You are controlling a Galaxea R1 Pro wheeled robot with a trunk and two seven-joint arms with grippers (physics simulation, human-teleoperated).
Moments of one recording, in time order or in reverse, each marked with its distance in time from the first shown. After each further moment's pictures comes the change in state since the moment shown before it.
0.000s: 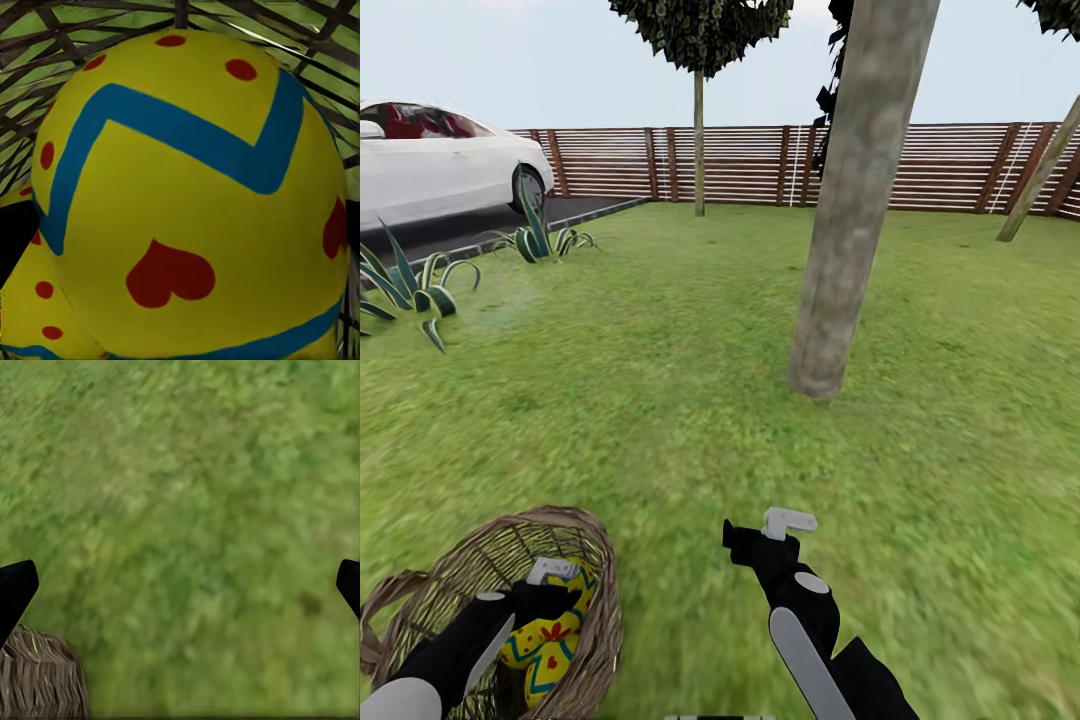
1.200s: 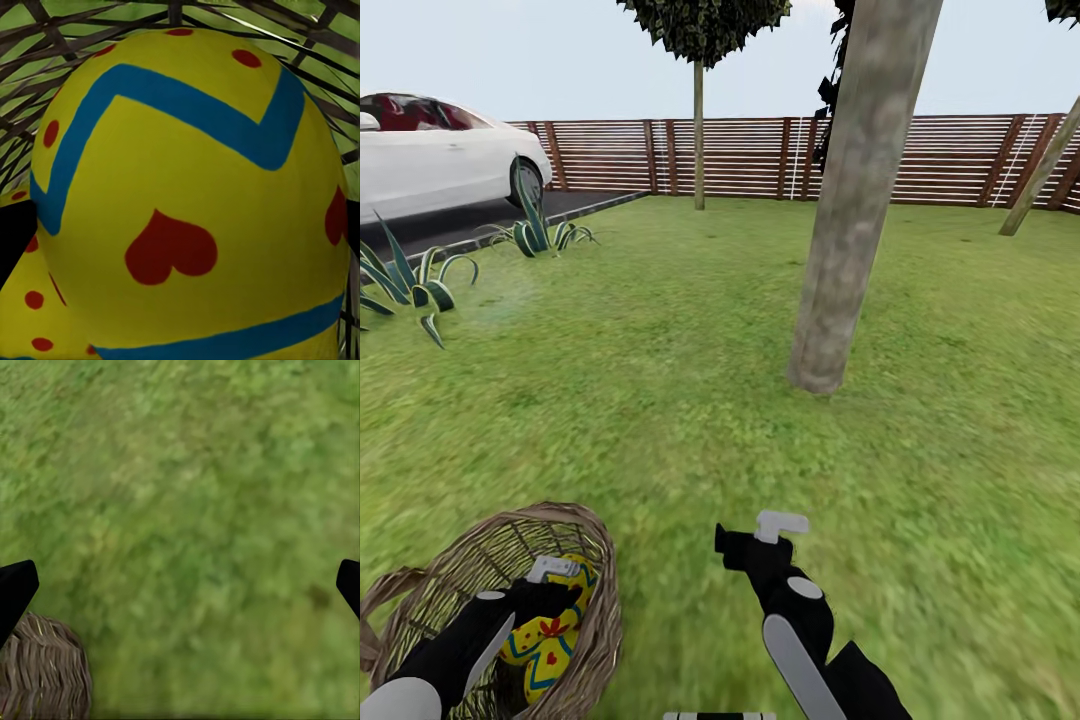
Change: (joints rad) left arm 0.001 0.001 0.001 -0.009 -0.002 -0.008 0.000; right arm 0.000 0.000 0.037 0.000 0.001 -0.001 -0.001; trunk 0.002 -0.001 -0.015
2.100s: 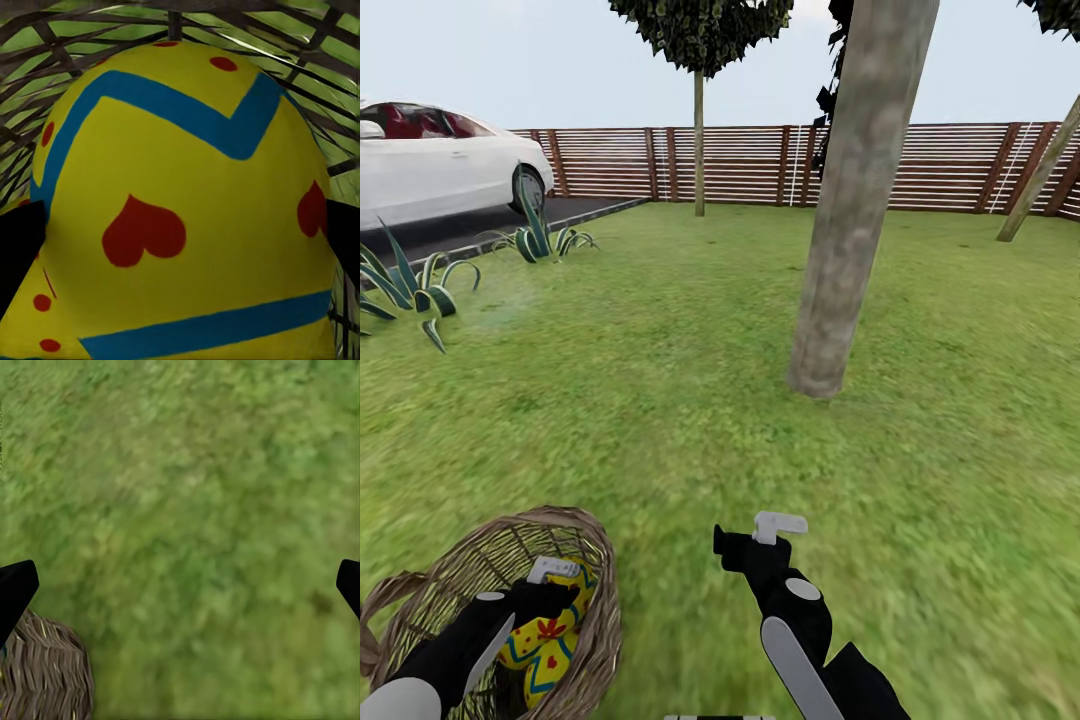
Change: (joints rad) left arm 0.000 0.001 -0.002 0.003 0.000 -0.003 -0.002; right arm 0.000 -0.002 0.011 0.000 0.001 0.000 0.000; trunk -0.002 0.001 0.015
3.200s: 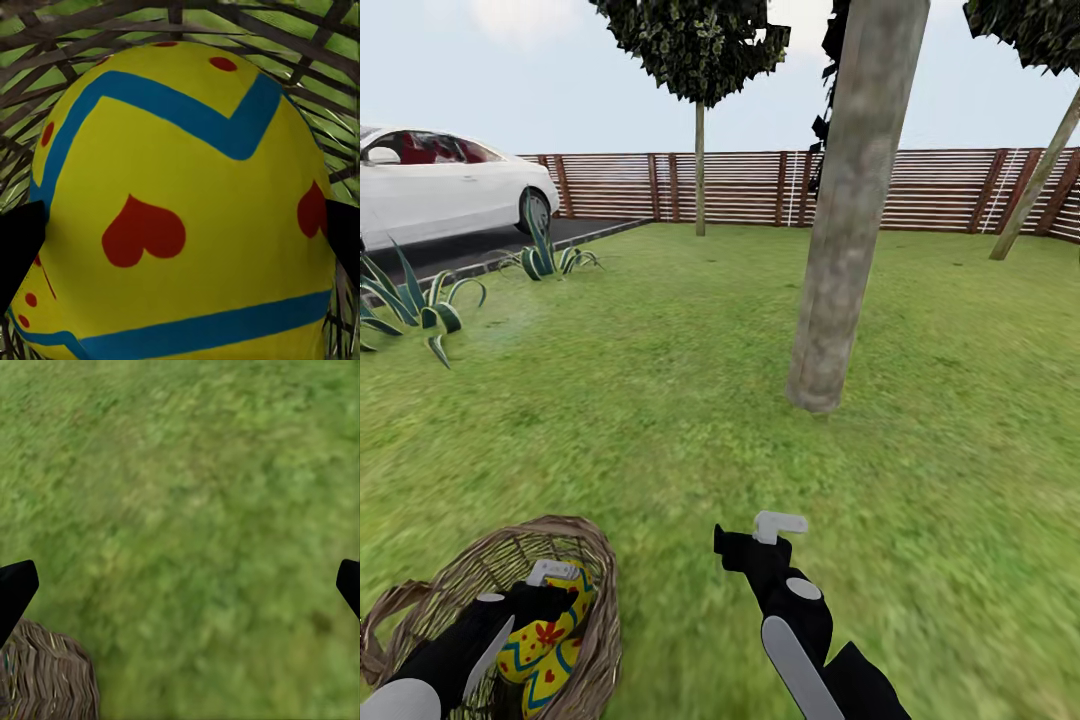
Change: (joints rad) left arm 0.000 0.000 -0.002 0.008 -0.005 0.009 0.002; right arm 0.000 0.000 -0.003 0.000 -0.001 0.000 0.000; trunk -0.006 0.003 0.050
